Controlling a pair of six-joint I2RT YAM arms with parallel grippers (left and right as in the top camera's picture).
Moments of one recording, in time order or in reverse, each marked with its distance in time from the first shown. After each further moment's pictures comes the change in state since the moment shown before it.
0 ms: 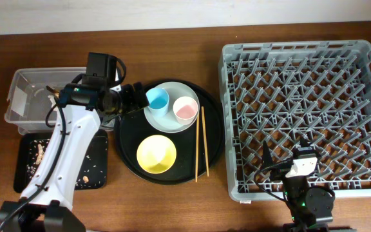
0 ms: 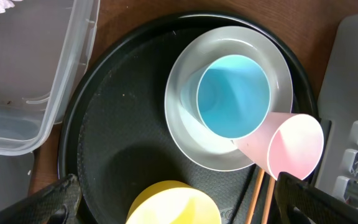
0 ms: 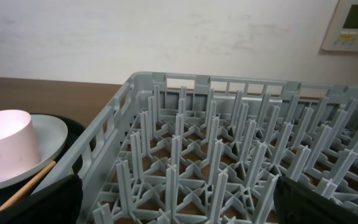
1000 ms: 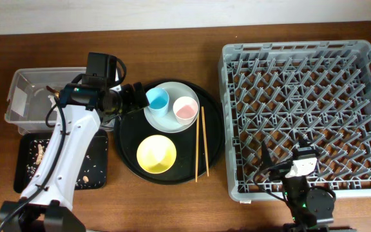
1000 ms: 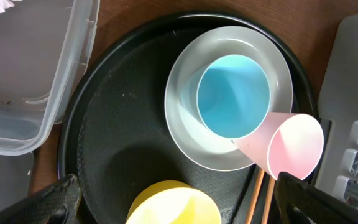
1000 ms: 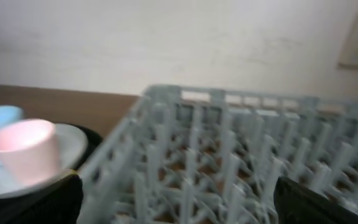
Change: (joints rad) left arm 0.000 0.000 0.000 0.000 0.000 0.000; right arm 0.000 0.000 0.000 0.053 -0.076 0.006
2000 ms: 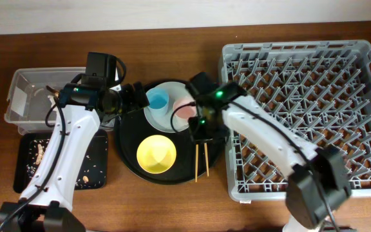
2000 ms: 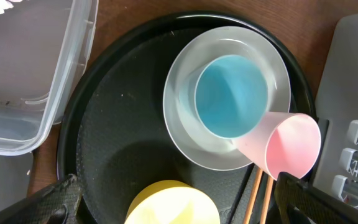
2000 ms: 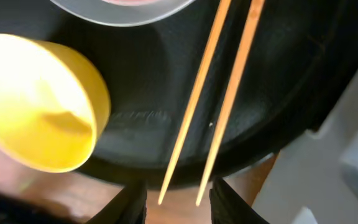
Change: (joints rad) left arm 0.000 -0.002 0.004 -0.003 0.003 0.000; right arm 0.540 1.844 1.485 -1.098 -0.097 0.446
